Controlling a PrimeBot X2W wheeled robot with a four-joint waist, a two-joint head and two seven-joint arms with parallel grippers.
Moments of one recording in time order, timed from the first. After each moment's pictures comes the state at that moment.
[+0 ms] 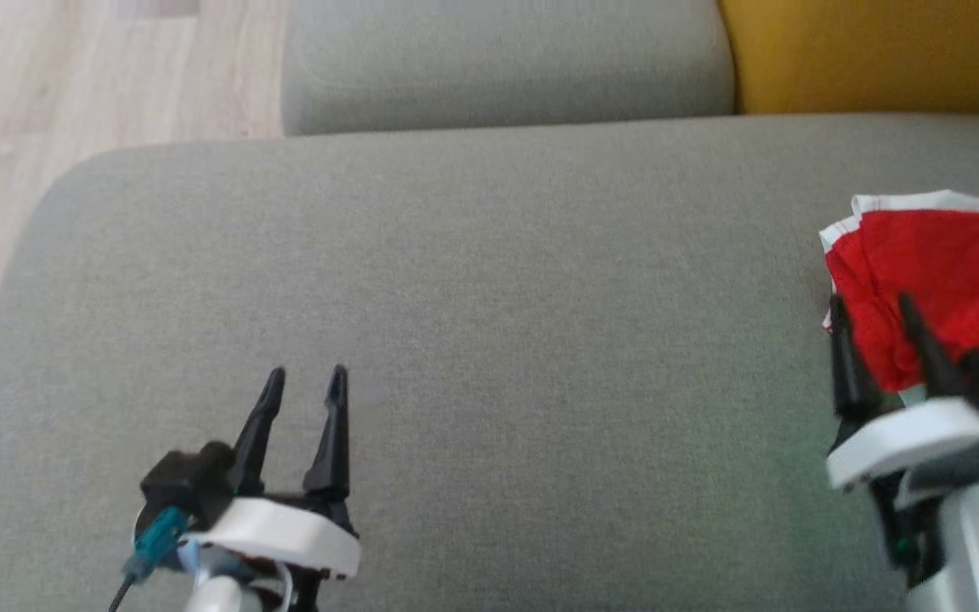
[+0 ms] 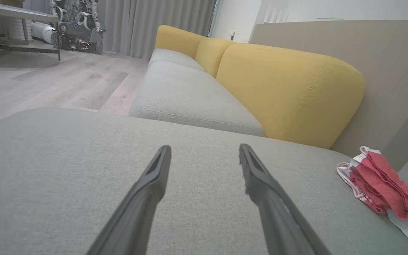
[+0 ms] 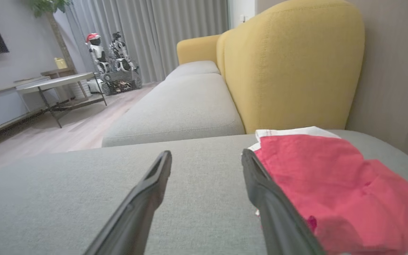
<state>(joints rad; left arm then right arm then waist) 0.00 0.05 -0.26 0.14 -0.33 -0.01 -0.25 -0.15 -0.16 -0.03 0.22 0.23 0.13 -0.01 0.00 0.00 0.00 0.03</state>
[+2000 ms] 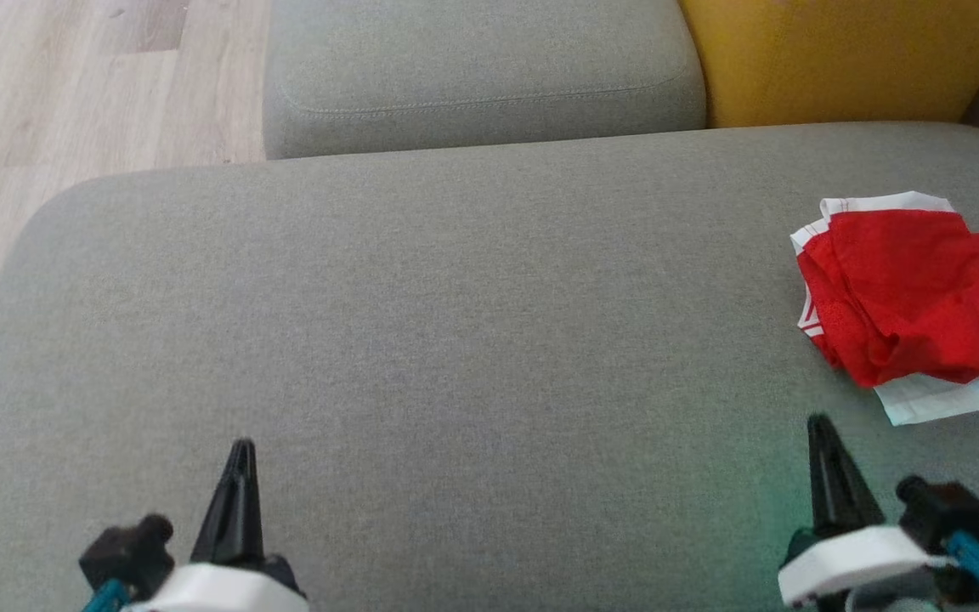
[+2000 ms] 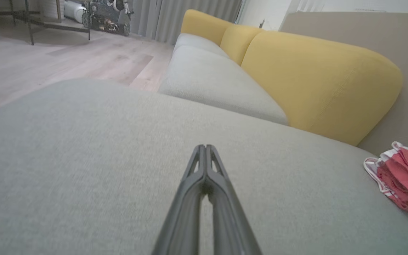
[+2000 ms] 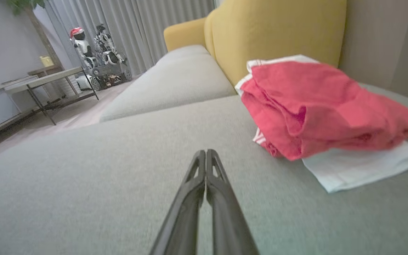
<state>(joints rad) 0.14 0.05 -0.12 0.11 -0.36 -0.01 -0.25 0.02 -0.04 -0.01 0.36 0.19 0.13 -0.25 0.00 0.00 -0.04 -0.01</state>
